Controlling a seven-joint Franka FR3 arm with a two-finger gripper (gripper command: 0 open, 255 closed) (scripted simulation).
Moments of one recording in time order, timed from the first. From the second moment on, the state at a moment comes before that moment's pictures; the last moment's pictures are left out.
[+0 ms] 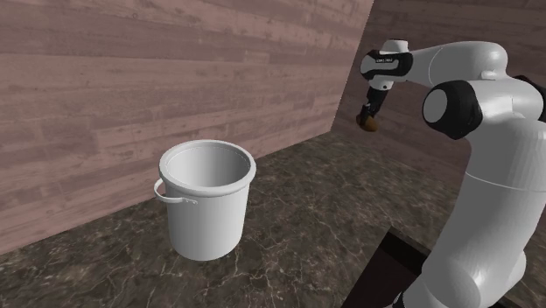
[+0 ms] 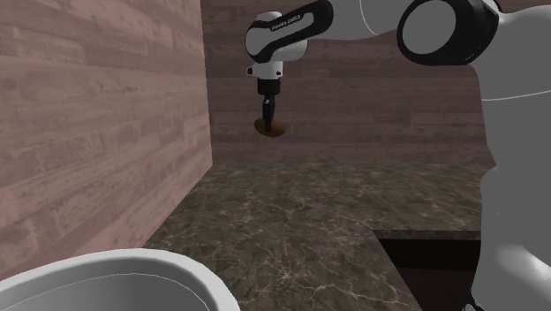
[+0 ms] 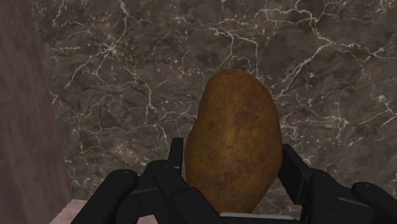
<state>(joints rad) -0.30 0.29 -0.50 -1.46 0.05 1.83 -0.79</state>
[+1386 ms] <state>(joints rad) -0.32 0.33 -0.51 -1.13 0.07 1.54 -0.79</state>
